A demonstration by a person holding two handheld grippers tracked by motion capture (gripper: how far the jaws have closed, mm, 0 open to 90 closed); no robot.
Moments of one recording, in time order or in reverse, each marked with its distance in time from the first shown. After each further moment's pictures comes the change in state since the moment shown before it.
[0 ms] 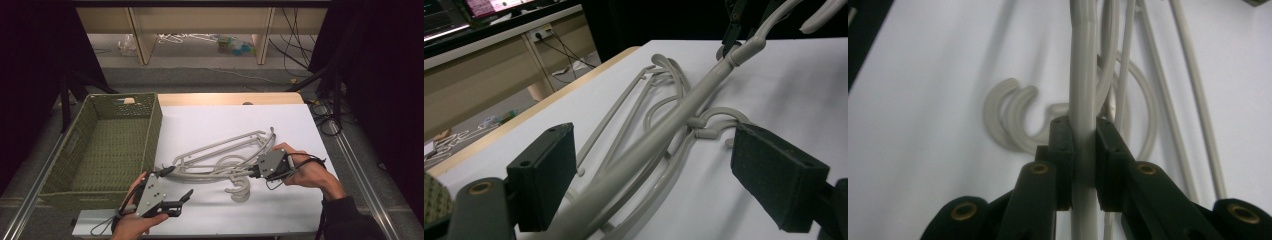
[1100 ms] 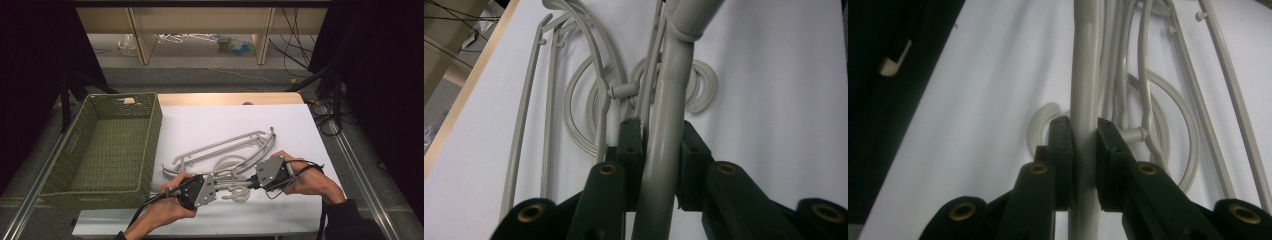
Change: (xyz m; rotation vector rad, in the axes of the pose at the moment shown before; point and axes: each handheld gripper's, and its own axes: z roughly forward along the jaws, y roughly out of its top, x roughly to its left) left arm -0.029 0.040 0.067 0.362 -0.274 0.371; right arm 0.017 0.011 0.000 -0.058 0.093 0.036
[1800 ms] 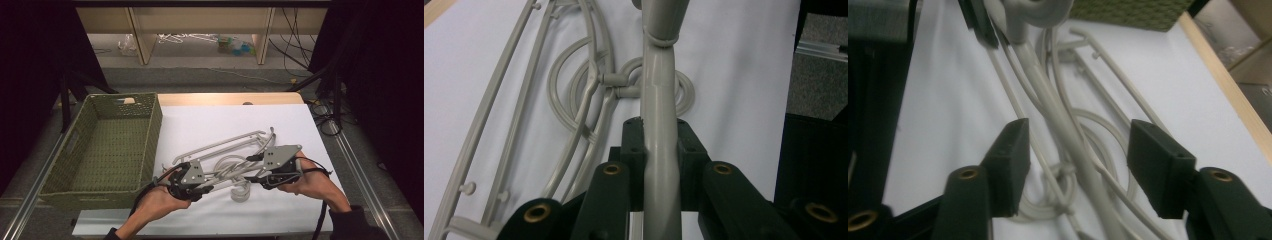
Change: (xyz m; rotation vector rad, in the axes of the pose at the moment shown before) left arm 0.024 -0.011 -0.018 -0.024 -0.116 -0.358; right arm 0.007 0.009 -0.027 -0.179 -0.258 0.330
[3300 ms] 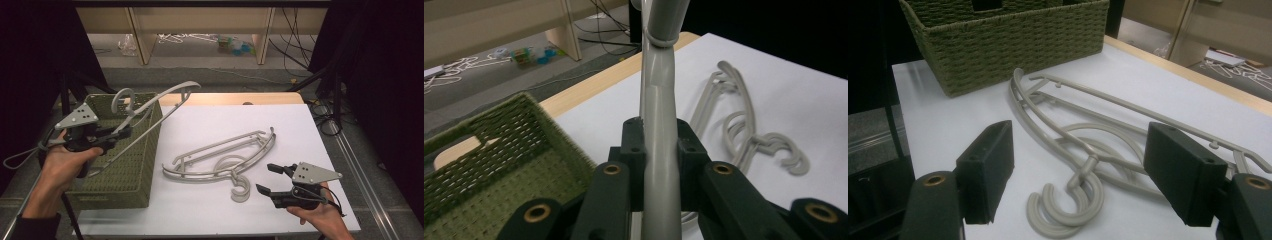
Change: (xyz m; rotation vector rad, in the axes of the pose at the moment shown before) left arm 0.121 -0.040 -0.179 -0.280 0.311 -0.259; right arm 0.049 -0.044 -0.025 -0.271 -0.204 0.417
